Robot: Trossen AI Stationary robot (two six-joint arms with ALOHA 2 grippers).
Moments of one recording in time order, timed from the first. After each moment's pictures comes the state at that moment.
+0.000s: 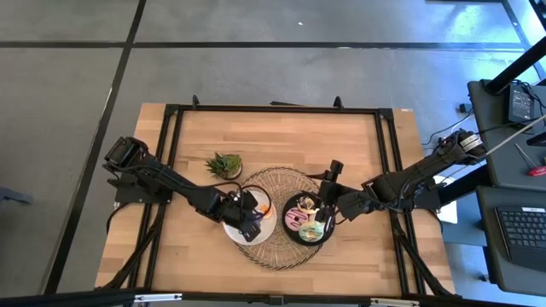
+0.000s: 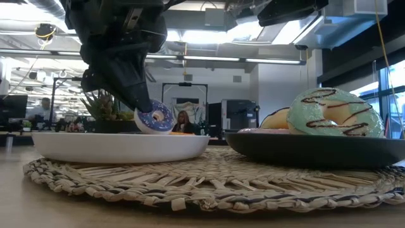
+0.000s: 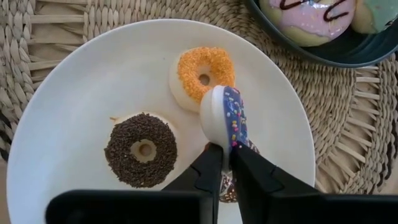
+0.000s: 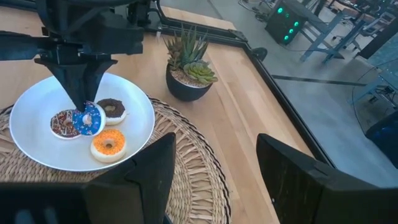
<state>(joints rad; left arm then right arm) -0.40 1.67 1.02 -0.41 -0.29 -1.05 0.47 1.31 0.92 -0.22 0.81 0.13</state>
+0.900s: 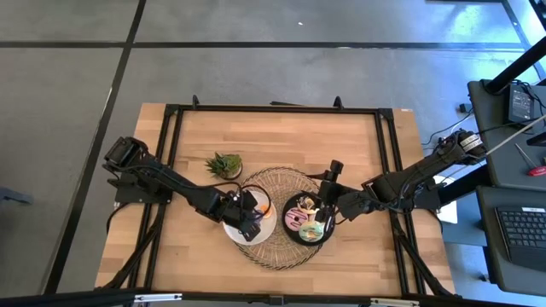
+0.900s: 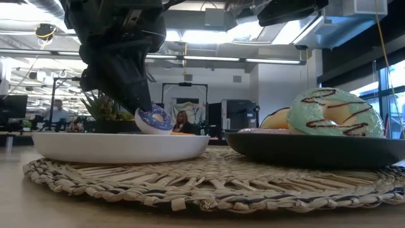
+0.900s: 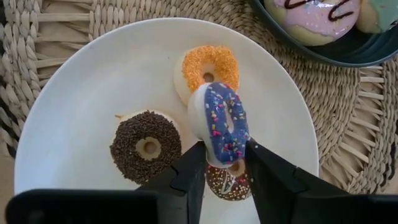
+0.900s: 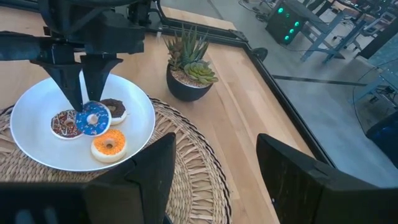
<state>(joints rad) -0.40 1.67 1.02 -0.42 -0.30 -1.06 0.47 1.31 0.92 -0.22 0.81 0.13</state>
